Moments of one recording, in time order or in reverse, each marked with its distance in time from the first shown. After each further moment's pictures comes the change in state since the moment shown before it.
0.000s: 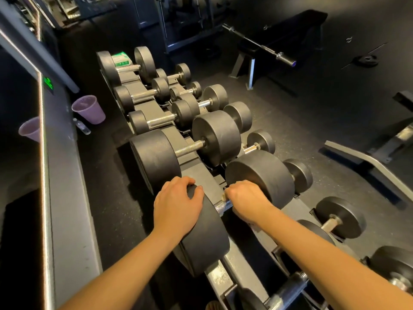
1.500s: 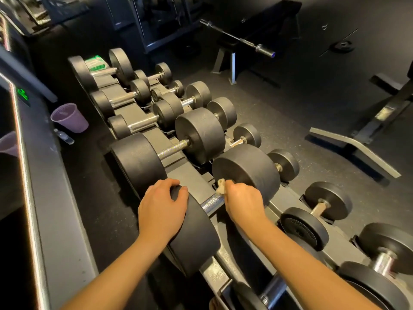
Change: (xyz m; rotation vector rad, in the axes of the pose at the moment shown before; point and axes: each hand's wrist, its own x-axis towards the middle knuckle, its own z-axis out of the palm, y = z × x) left_hand 0.002 -0.004 0.001 0.003 -0.016 0.000; right_hand -0.032 -0.015 -0.003 0.279 0.116 0.429
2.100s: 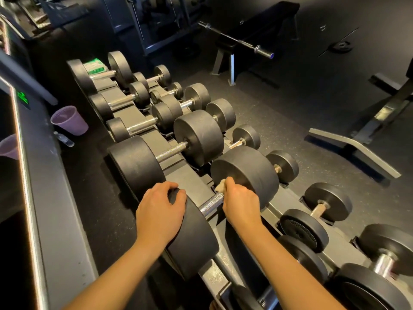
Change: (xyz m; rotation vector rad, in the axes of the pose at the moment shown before) left_hand -0.001 0.001 0.000 -0.001 0.001 -0.006; right_hand 0.003 0.001 0.021 0.242 0.103 0.126
